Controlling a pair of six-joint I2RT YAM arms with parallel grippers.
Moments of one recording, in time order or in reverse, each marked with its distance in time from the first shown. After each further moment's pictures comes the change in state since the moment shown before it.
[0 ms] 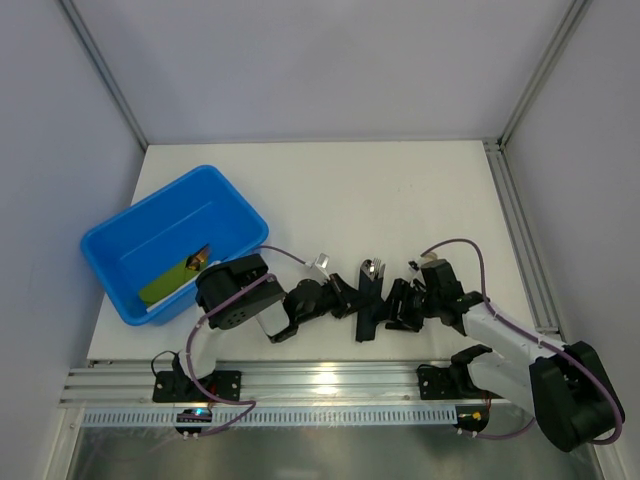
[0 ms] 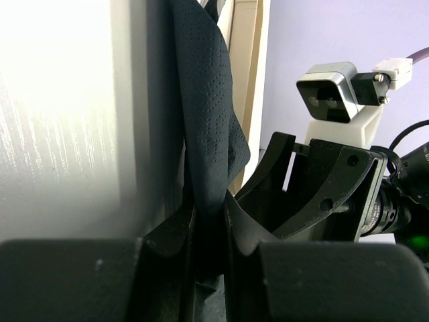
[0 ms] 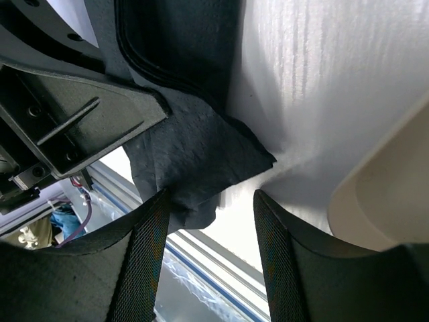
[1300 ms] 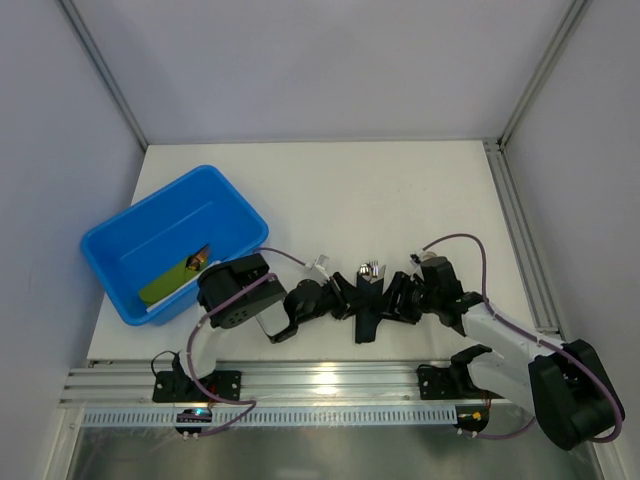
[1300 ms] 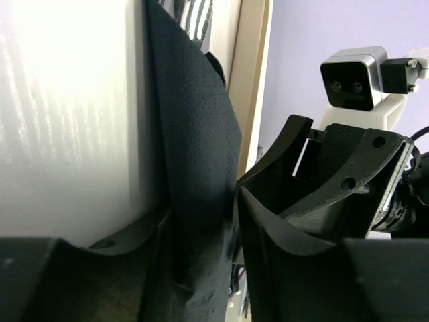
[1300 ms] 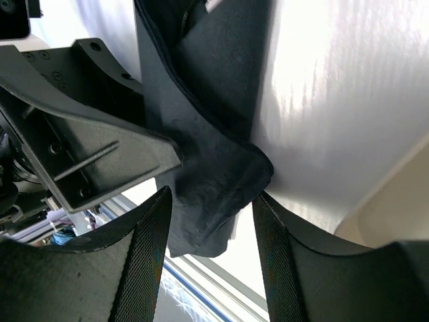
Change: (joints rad) left arm 0.002 0.018 -0.001 0.001 0.016 -0.032; right arm 0.010 0.001 -0.018 0.125 0.061 0.046
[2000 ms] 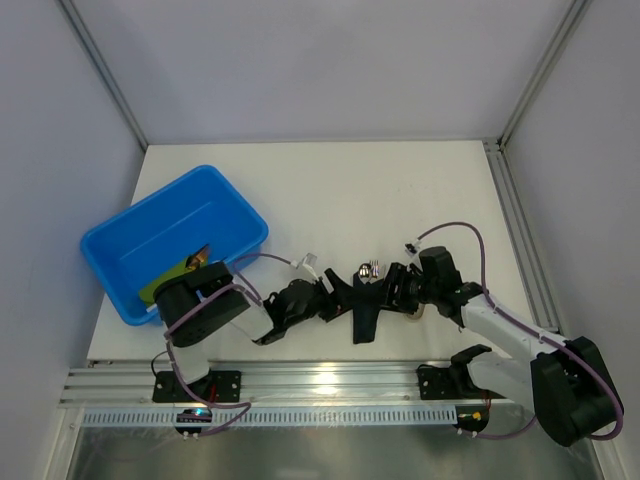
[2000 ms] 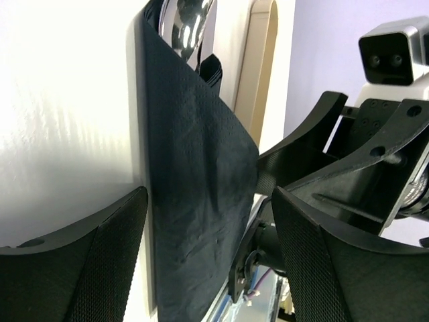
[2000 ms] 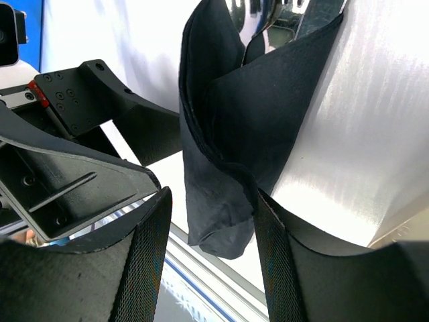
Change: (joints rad) left arm -0.005 -0.269 -0.098 -0.250 -0.104 0.086; right arm 0.001 0.027 0.101 -0.039 -0.020 -0.073
